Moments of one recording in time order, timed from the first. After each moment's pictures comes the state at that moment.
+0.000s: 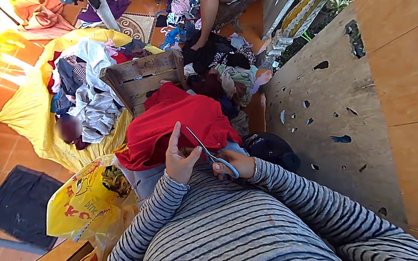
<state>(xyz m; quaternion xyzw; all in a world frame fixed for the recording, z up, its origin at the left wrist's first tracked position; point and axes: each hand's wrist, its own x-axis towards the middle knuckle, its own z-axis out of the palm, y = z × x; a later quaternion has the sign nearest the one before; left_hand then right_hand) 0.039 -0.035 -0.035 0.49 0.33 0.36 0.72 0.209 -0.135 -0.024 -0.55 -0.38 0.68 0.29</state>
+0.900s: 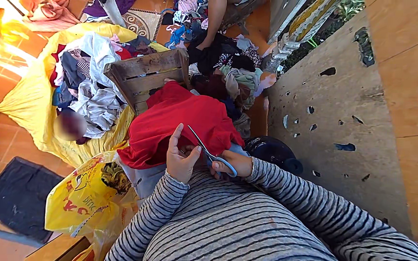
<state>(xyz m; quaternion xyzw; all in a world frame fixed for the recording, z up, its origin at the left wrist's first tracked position) 0.037 -0.031 -0.044 0.48 0.35 0.38 0.71 0.208 -0.121 -0.033 -0.54 -0.40 0.69 0.28</state>
